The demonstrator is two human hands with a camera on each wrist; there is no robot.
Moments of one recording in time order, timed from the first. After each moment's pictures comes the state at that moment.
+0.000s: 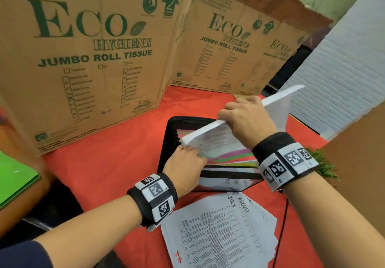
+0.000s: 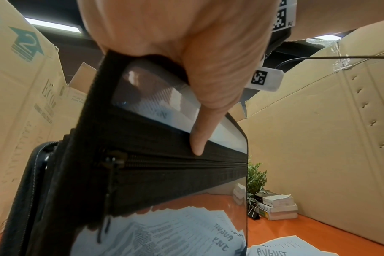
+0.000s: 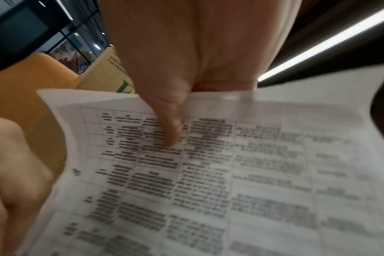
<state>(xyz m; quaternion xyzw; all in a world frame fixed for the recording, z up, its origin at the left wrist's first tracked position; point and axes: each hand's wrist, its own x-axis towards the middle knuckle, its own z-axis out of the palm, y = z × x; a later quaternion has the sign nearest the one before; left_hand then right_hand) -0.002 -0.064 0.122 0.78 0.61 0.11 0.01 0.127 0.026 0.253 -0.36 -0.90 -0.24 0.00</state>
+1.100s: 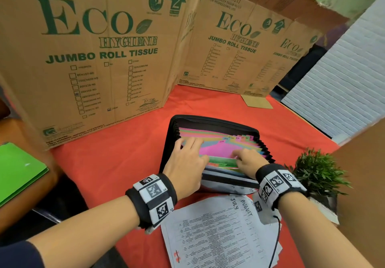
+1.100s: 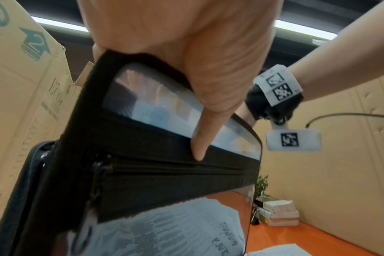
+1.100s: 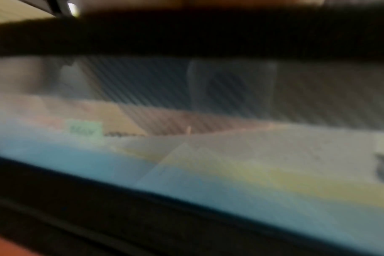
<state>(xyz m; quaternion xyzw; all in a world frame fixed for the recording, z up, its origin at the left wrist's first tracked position) 0.003 -0.073 0.126 0.77 0.63 0.12 -0.02 0.196 0.053 0.143 -0.56 -0.81 0.11 -0.14</state>
